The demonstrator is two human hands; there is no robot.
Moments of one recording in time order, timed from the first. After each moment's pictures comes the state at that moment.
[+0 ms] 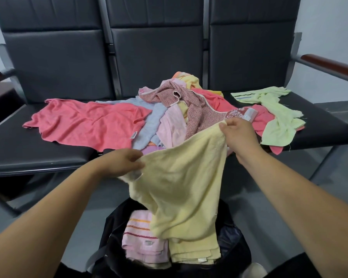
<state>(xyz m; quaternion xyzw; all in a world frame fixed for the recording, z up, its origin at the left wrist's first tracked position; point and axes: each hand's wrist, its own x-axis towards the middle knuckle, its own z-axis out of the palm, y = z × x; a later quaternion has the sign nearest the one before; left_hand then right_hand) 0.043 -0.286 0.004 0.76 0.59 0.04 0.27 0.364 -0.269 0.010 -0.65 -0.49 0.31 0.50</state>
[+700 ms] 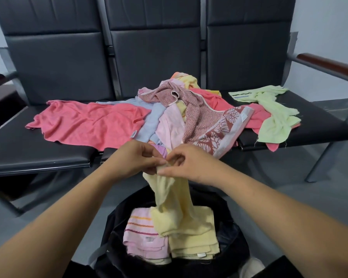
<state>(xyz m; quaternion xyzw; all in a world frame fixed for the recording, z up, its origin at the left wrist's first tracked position) 0.088 -0.324 0.024 0.70 0.52 0.25 0.42 0.288 -0.338 0.013 -0.51 -0.75 0.34 0.24</state>
